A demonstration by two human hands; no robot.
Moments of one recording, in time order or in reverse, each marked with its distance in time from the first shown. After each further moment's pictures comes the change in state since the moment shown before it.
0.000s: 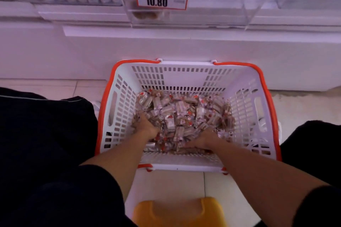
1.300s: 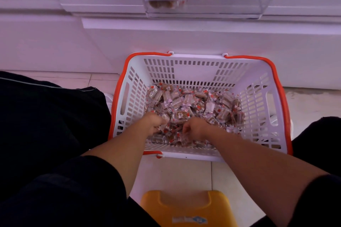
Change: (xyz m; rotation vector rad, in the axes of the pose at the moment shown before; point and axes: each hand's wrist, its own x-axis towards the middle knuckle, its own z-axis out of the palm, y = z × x) left_hand -0.016 -0.003 -0.021 -0.387 -0.212 -0.083; right_hand -0.009 -0.048 0.012 -0.313 0.006 -0.497
